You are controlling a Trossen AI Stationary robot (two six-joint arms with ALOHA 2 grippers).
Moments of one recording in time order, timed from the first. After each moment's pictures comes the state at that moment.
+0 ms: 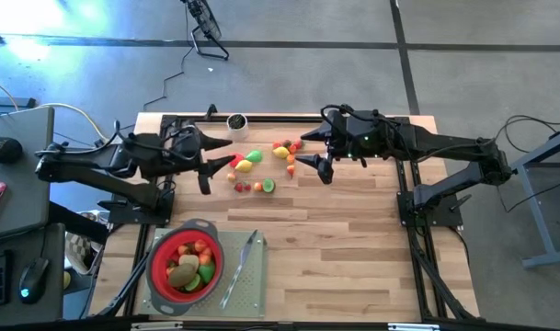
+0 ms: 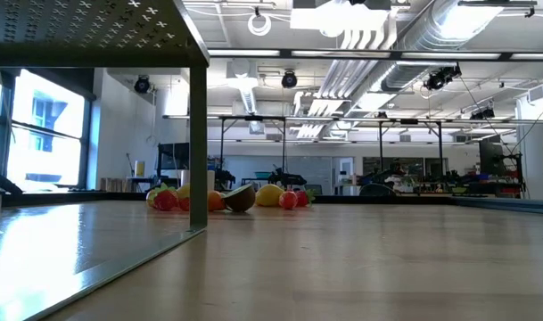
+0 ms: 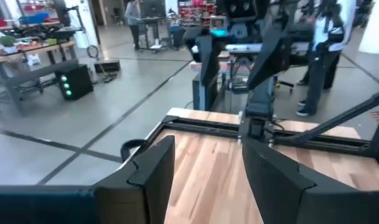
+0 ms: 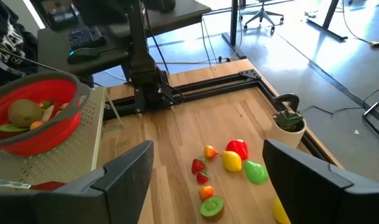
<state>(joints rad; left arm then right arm) -0.10 0.83 1.02 -0.23 -0.43 0.00 -0.09 1.33 1.43 -0.46 0.08 0.16</state>
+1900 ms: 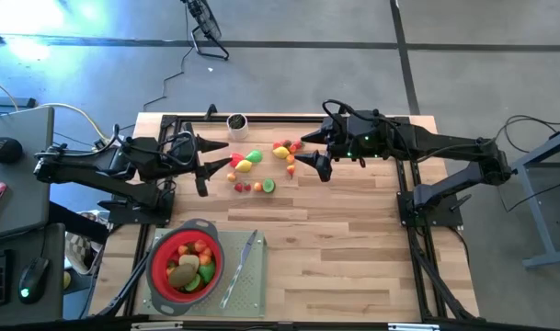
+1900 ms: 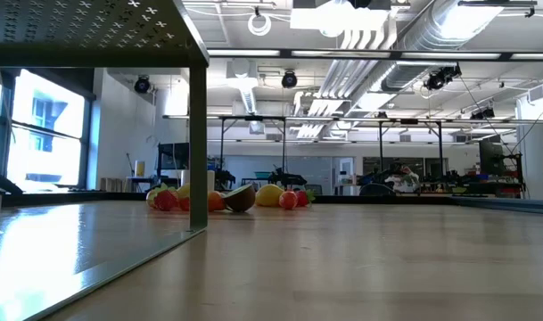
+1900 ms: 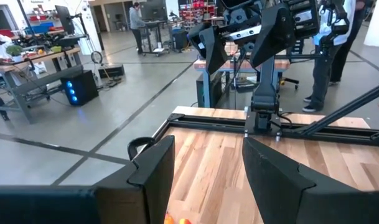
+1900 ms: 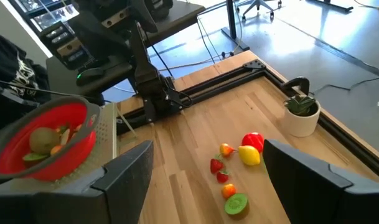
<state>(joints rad) -0.10 0.76 0.92 -0.18 -0.44 0.05 -0.09 1.33 1.43 -0.45 0.07 0.34</state>
